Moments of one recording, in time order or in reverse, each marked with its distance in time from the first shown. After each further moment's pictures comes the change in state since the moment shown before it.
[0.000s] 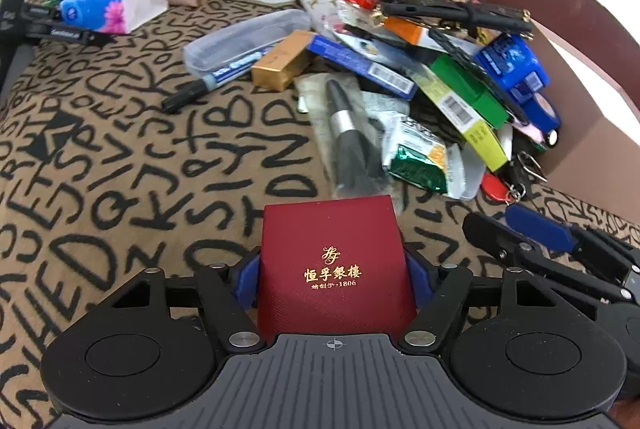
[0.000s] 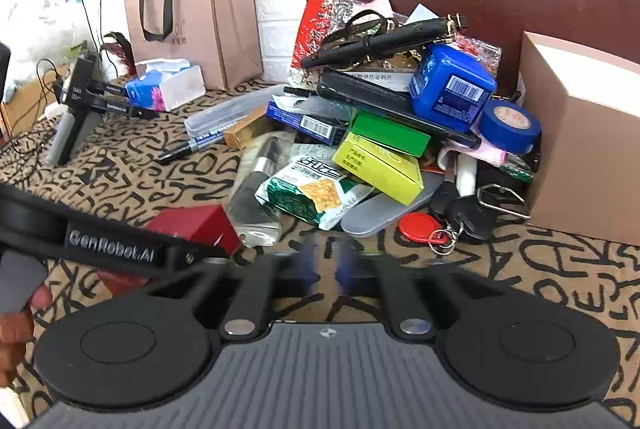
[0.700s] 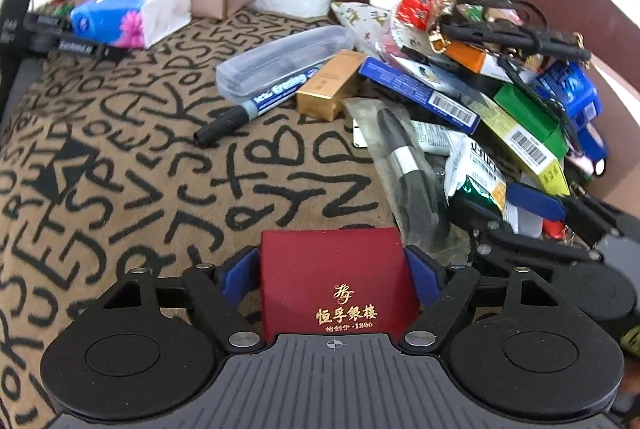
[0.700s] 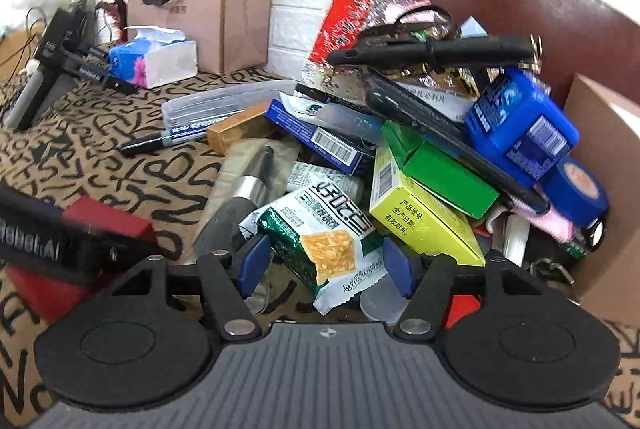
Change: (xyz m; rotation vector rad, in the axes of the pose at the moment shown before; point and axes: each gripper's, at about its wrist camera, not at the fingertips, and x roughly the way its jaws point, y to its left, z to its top) left arm 0.029 0.032 0.025 0.018 -0.047 0.054; right arm 0.077 0.015 0.018 -0.147 0.005 -0.043
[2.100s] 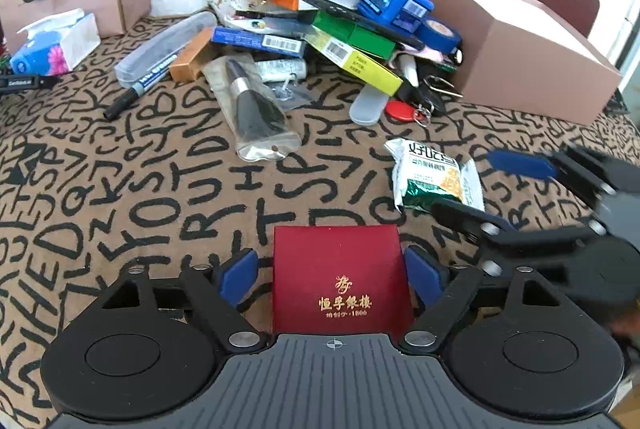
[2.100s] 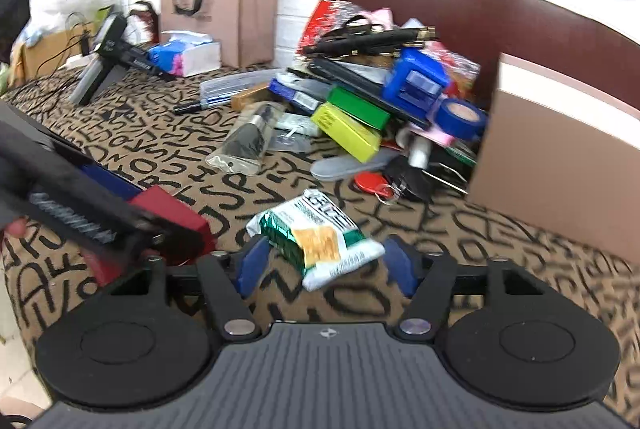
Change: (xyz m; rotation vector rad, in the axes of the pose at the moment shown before) left arm -0.072 -0.081 -0.071 0.242 0.064 -0.127; right arm -0.128 -0.037 -0.064 -0.066 -0.011 0.049
